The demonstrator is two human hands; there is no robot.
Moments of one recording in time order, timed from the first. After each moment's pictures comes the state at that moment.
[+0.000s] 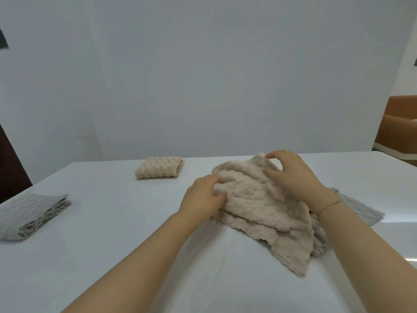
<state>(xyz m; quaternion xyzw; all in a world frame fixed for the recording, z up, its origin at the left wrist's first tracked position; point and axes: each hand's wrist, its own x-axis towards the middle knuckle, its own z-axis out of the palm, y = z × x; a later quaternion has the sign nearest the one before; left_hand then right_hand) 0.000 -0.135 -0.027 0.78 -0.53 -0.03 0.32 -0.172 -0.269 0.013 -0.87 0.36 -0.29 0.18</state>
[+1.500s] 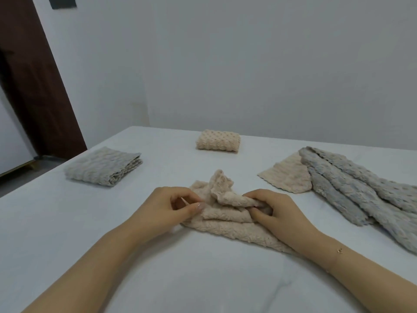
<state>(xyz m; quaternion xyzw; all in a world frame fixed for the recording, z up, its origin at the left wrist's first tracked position) 0.101 0.085 -0.048 0.75 -0.48 -0.13 0.45 -0.073 -0.112 -0.064 -0.91 0.10 -0.23 0.33</state>
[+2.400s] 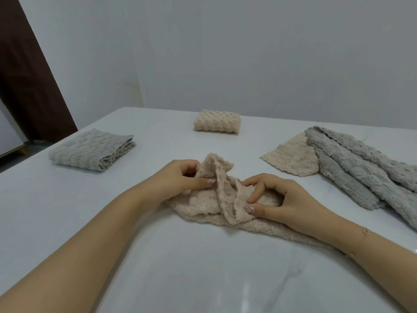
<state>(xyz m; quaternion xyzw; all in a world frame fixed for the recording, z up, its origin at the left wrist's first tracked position) 0.123 0.044 -0.043 0.72 -0.42 -0.32 0.45 -0.079 -0.116 -0.058 -0.88 0.07 -0.19 0.43</state>
